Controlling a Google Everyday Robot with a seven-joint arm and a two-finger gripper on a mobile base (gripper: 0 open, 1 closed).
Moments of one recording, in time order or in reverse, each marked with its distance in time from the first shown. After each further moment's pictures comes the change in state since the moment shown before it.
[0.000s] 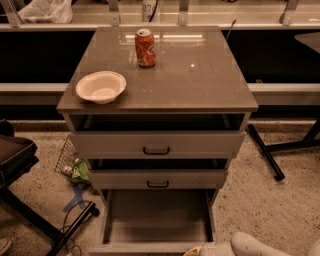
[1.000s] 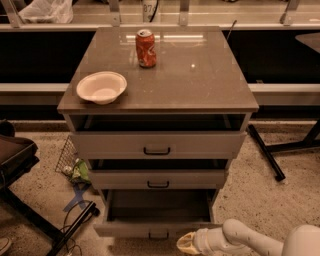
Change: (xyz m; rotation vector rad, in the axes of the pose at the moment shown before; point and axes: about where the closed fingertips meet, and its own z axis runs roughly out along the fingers) arm -0.017 -0.052 0.025 0.006 -0.006 -0.051
